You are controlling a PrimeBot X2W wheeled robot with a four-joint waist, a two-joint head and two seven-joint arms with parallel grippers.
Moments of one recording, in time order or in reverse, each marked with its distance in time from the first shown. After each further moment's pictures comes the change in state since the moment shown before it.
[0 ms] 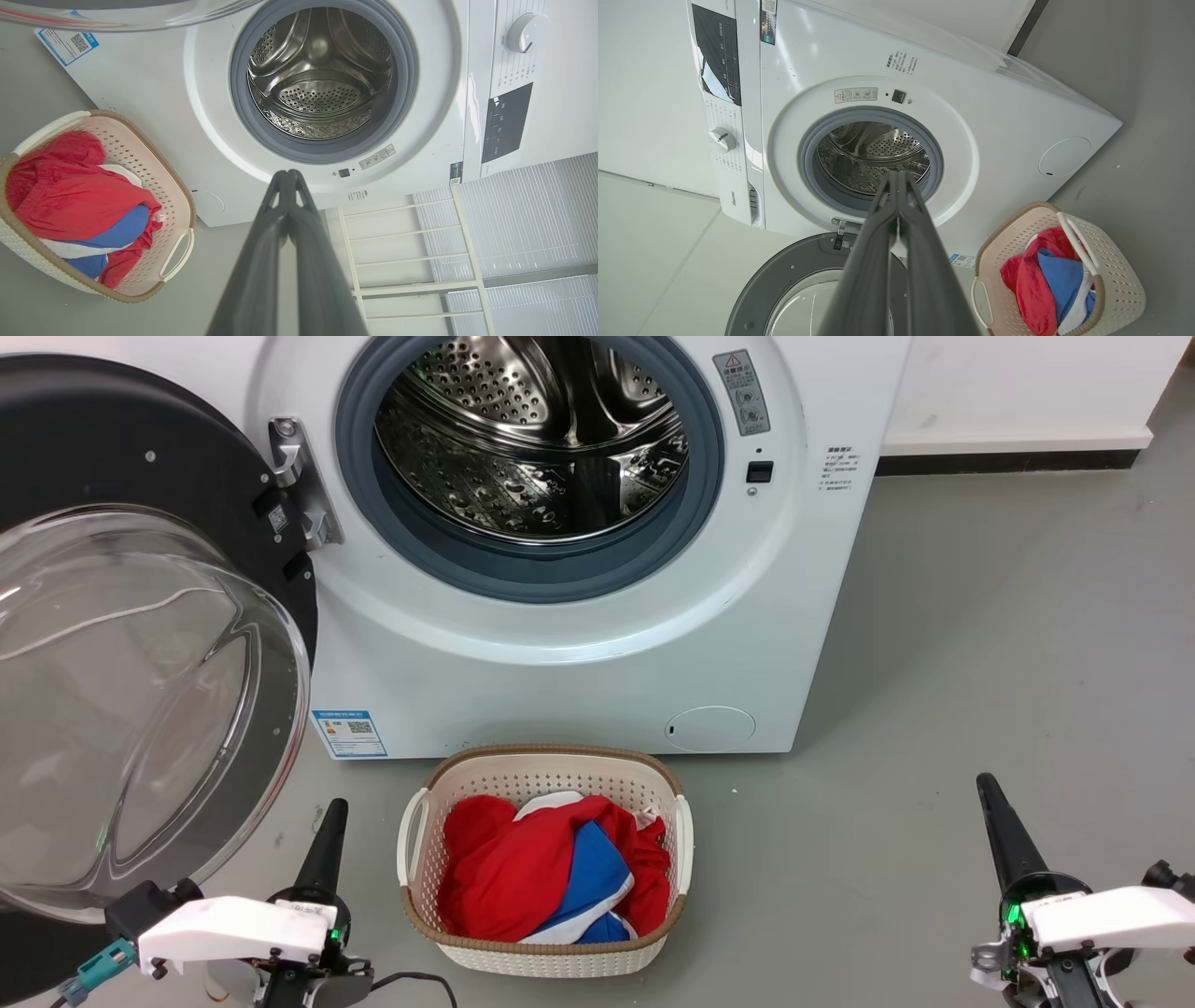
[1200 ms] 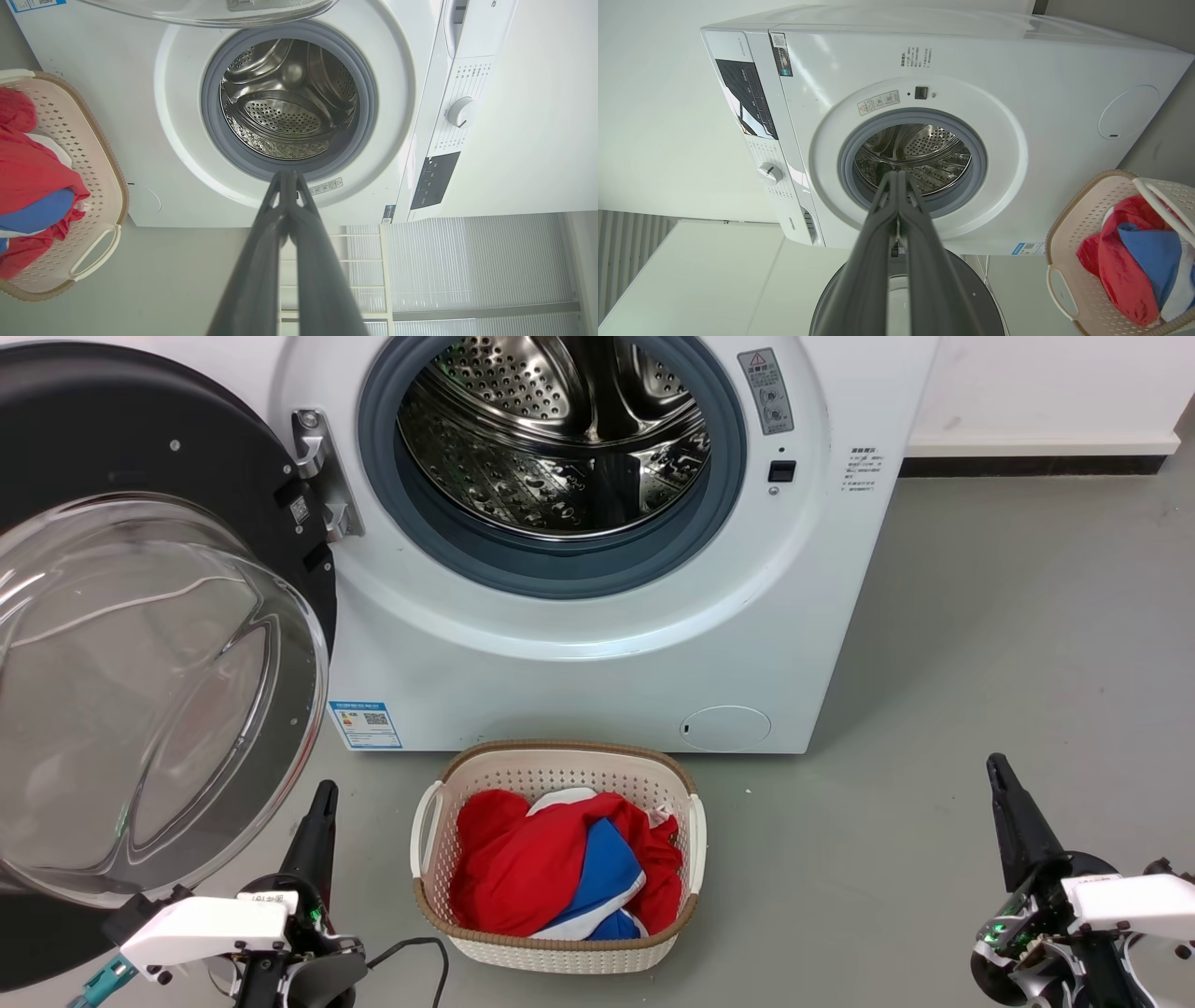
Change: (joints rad) left arm -0.029 -0.057 0.086 0.030 -0.235 -0.058 0.059; right arm -0.043 0.002 -0.026 0.033 0.281 0.000 0.045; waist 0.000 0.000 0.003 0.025
